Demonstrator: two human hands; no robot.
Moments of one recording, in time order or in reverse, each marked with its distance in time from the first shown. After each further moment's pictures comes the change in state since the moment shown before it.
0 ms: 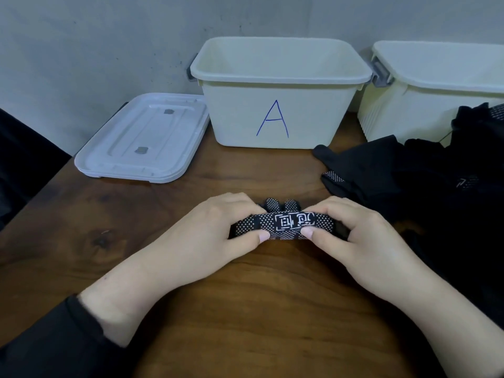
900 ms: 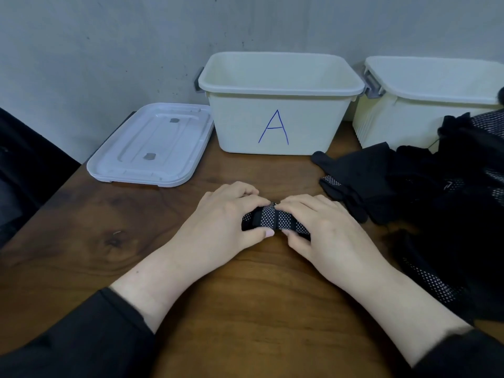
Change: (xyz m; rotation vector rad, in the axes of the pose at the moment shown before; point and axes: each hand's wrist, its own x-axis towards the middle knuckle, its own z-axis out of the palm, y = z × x) left_hand 0.011 -0.004 0.010 0.251 0.106 -0.078; right_hand 0.015 -0.004 0.034 -0.490 0.079 -0.260
